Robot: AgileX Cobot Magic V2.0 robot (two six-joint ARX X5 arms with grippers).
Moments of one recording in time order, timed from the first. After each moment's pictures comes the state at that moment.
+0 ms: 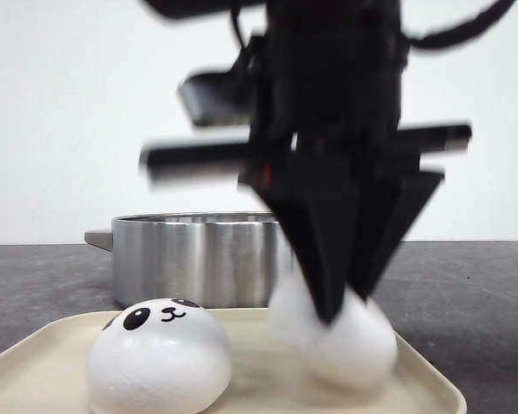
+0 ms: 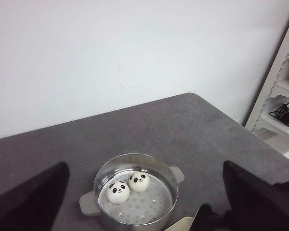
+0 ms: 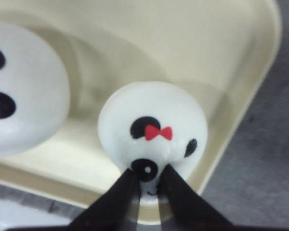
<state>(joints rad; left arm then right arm) -0.69 1.02 2.23 -1.42 -0.11 -0.12 1.13 1.62 1.14 -0.96 0.19 0.72</state>
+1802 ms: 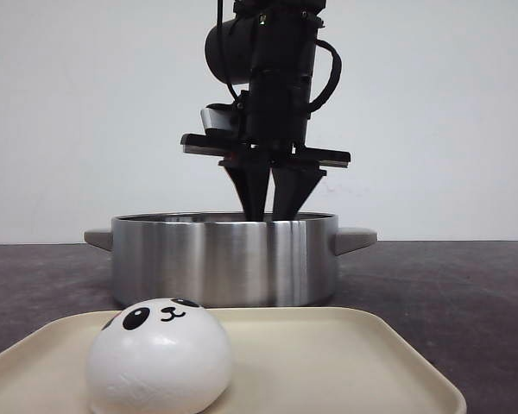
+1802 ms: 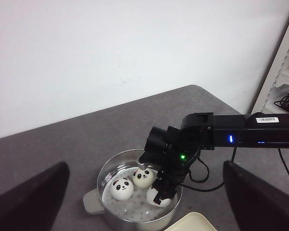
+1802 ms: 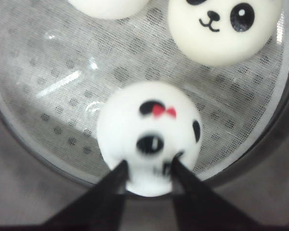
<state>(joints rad) -0.69 1.05 2.23 -1.42 -0.11 -0.09 0.70 2.09 1.83 -1.09 -0.03 0.30</state>
